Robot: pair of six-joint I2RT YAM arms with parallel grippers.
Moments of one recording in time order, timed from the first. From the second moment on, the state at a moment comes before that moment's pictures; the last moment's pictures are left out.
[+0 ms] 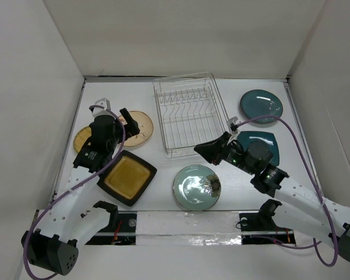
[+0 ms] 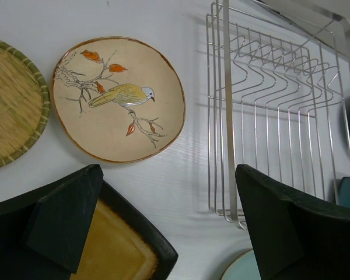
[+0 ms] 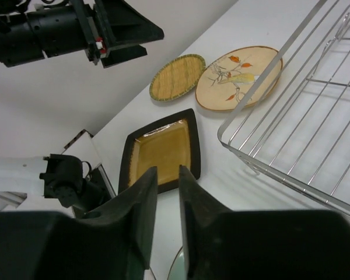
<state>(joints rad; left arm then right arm) -0.30 0.90 0.85 -0.41 -0.23 -0.55 0.78 0.84 0.56 0.32 -0.18 0.51</state>
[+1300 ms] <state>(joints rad) 0.53 1.01 0.48 -0.20 0.03 -0.81 0.83 0.68 0.52 0.24 -0.06 0.47</state>
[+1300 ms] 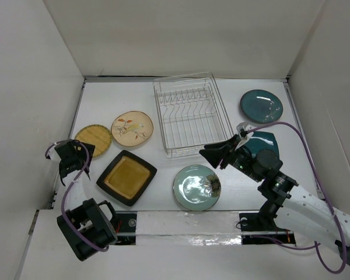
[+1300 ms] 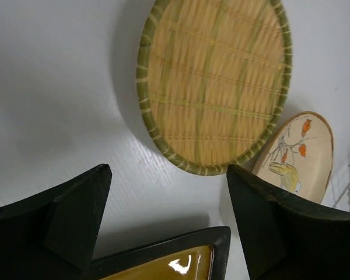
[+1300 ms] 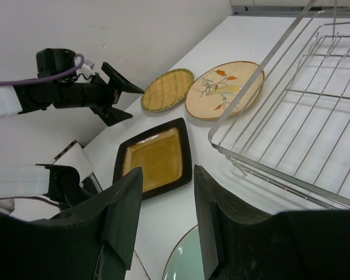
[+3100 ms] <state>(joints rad) 0.52 0.67 0.39 0.01 -0.02 -1.06 0.81 0.81 0.54 0.25 -0.14 0.48</state>
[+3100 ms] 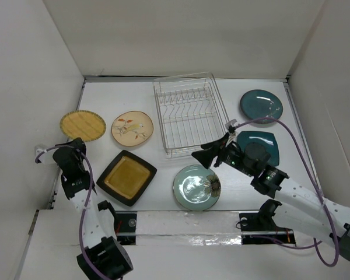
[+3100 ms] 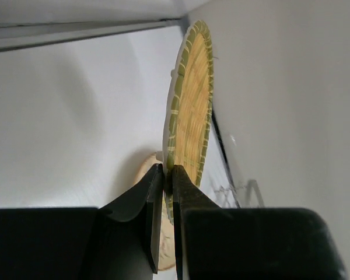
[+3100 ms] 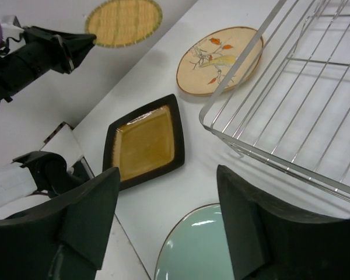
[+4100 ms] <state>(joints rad) 0.17 0.76 0.42 0.57 0.83 -1.11 0.65 1.58 1.10 0.44 -0.38 0.61</state>
